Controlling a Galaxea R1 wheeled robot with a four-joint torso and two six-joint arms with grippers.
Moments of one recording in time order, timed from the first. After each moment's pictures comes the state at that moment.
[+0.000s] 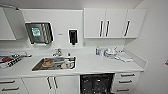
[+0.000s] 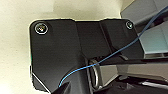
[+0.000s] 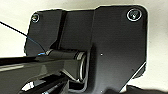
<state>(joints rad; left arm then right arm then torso) 1.58 3.02 -2.74 0.46 -0.21 -0.37 -1.51 3.04 -2.72 -0.56 -0.02 0.41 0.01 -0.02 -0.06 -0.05</state>
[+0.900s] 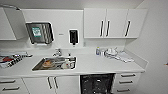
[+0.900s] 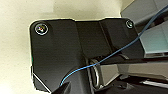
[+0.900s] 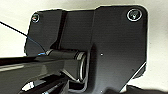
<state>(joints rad) 1.58 3.02 -2.74 0.47 -0.21 -0.37 -1.51 3.04 -2.72 -0.56 -0.02 0.41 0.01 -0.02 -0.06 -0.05</state>
